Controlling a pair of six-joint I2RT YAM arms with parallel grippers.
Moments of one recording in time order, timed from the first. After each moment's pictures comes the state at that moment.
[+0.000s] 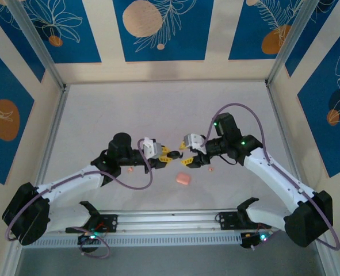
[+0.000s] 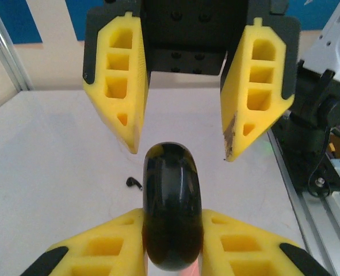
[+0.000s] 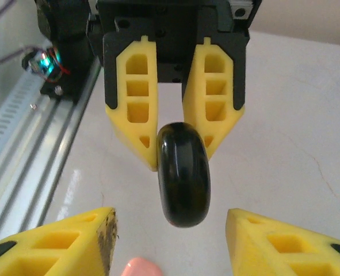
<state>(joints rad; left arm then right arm) -0.72 1.15 0.58 0.34 0.70 0.24 0.48 1.12 0.91 -0.58 -0.91 -0.83</state>
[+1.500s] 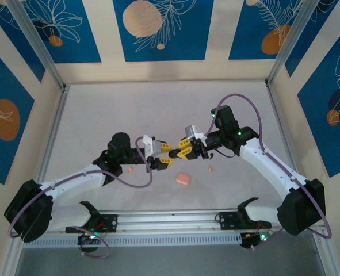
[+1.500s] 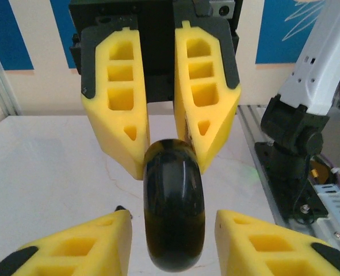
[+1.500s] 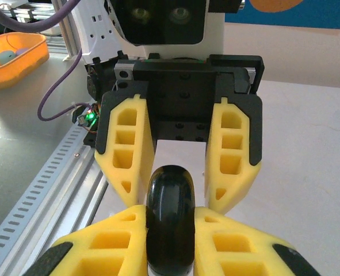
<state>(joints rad) -0.72 1.19 0.58 0.47 0.76 0.16 0.45 1.24 1.00 -0.60 -1.15 -0.82</state>
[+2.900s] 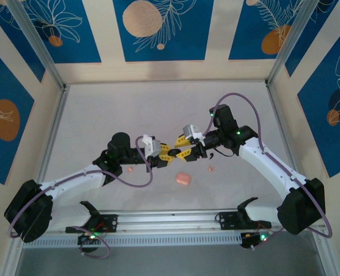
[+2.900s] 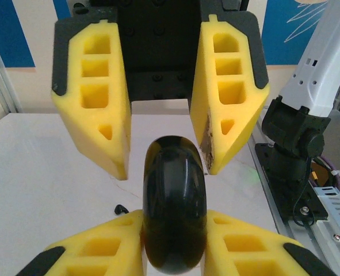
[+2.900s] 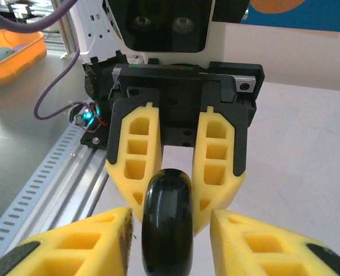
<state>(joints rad) -0.72 1.19 0.58 0.48 0.76 0.14 0.47 1.24 1.02 -0.58 -1.12 -0.81</state>
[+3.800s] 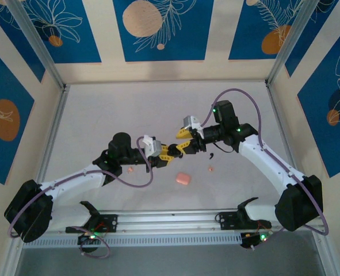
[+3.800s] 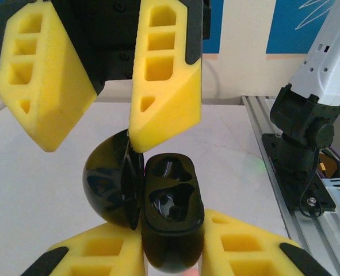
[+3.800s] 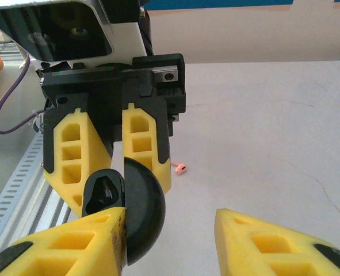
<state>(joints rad) -0.72 1.19 0.58 0.43 0.73 0.16 0.43 1.27 1.03 -0.50 -1.04 -0.65</state>
